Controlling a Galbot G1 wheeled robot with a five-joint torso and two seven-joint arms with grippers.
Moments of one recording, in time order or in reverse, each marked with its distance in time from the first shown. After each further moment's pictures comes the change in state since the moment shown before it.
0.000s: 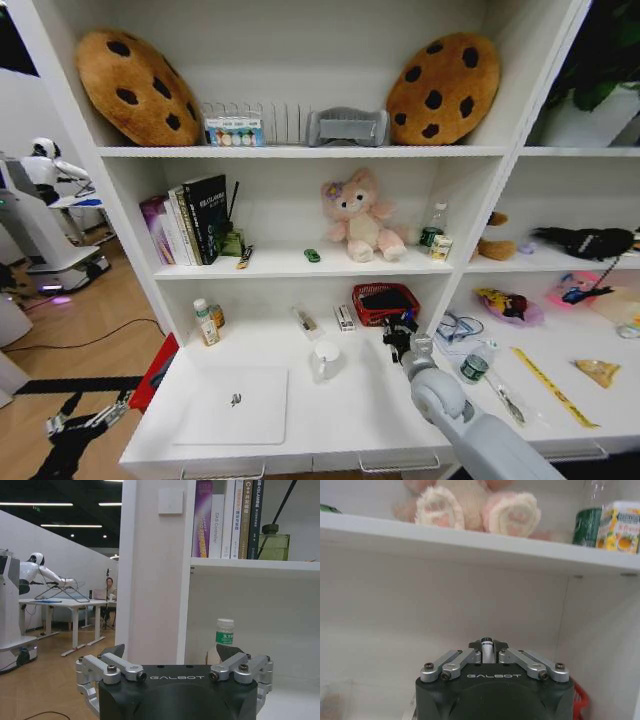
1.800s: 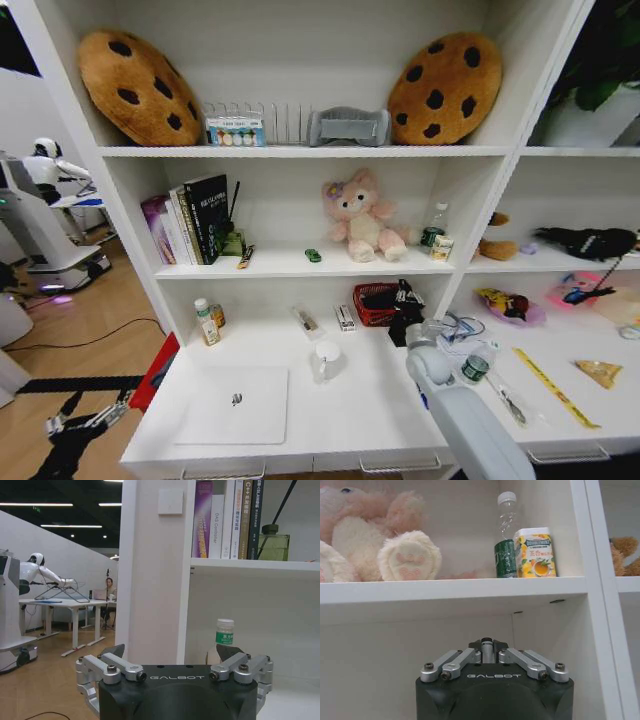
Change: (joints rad) left arm 0.000 0.000 0.000 0.000 0.000 0.000 0.000; right arm 0.154 0.132 0.167 -0.288 0.032 0.267 -0.129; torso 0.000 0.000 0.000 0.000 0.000
